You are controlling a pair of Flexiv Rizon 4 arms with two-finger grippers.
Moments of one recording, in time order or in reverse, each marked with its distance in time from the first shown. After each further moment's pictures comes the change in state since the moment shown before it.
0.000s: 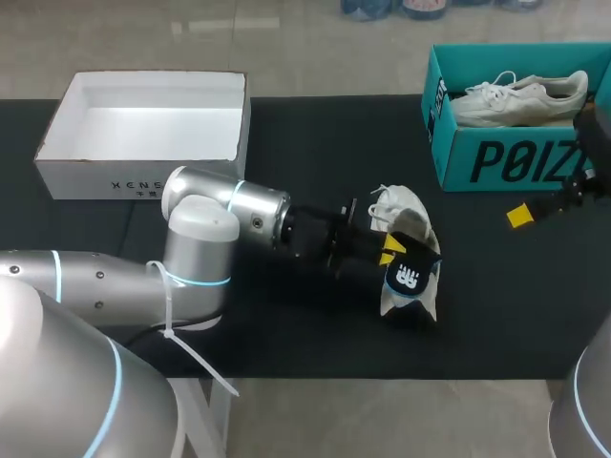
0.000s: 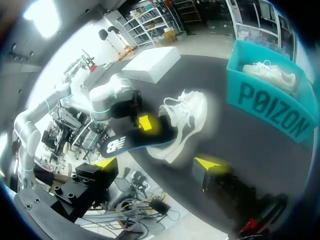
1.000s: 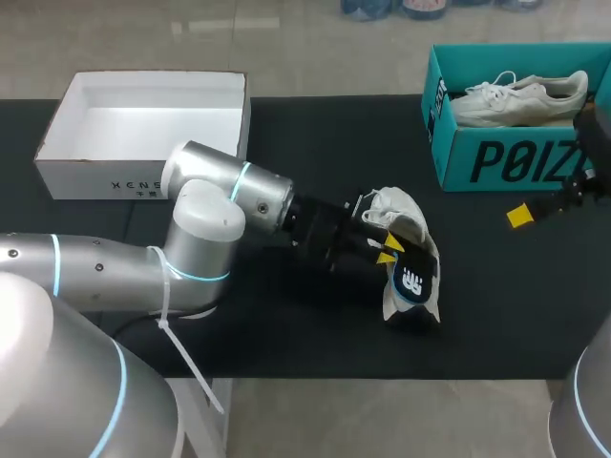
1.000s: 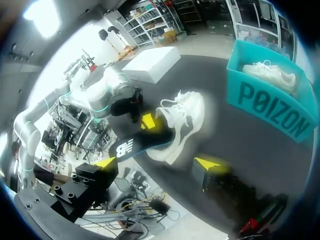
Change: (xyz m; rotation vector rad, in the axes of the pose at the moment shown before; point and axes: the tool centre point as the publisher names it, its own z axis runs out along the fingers) left arm 0.003 0.009 -0.006 -0.109 0.128 -0.023; right arm 0.000 0.000 0.000 0.000 0.000 0.000
